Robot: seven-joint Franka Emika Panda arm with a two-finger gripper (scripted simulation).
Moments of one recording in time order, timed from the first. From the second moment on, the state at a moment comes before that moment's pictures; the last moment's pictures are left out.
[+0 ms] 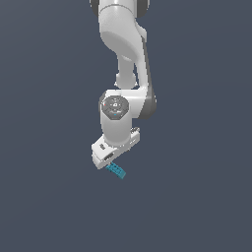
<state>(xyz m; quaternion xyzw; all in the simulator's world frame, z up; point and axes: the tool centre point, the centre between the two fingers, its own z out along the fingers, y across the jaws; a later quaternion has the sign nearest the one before) 0.065 -0.032 0.105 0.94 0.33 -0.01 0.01</state>
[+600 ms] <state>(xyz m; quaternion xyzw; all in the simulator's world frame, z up) 0.089 -0.044 0.080 0.90 0.44 0.00 0.00</state>
